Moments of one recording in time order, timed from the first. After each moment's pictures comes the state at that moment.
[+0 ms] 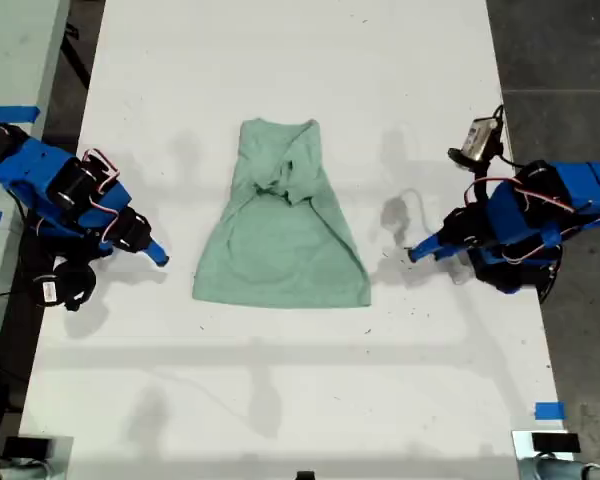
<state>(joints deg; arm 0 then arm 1) 33.4 132.1 117.7 97.8 -9.1 -10.3 160.6 131.2 93.3 -1.1</state>
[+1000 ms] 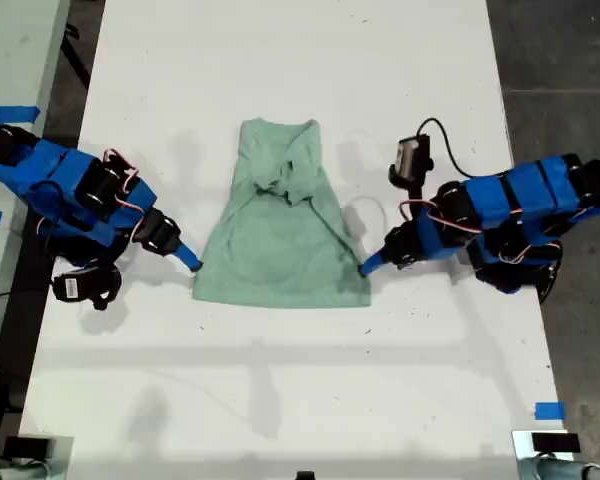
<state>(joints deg) 25.9 124.8 117.6 80.5 2.9 -7.6 118.1 116.1 81.5 -7.1</state>
